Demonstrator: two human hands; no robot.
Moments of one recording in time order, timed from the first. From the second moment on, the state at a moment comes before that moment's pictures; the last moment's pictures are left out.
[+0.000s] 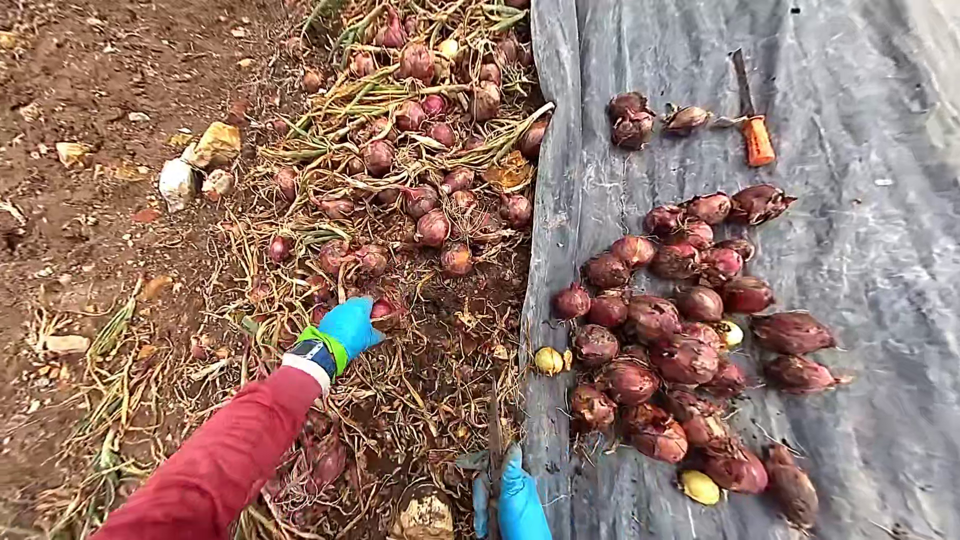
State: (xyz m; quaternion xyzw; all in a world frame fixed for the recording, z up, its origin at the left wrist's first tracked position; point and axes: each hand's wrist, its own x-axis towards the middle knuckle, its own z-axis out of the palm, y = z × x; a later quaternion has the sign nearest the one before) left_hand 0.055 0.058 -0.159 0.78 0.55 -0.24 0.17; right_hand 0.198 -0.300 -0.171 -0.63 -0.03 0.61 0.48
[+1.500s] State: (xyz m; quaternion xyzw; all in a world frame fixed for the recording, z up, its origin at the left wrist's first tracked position) left_hand 0.081 0.044 -0.163 0.81 0.43 -0.33 0.22; right_hand 0.229 -0.297 -0.177 -0.63 -0.03 0.61 0.48
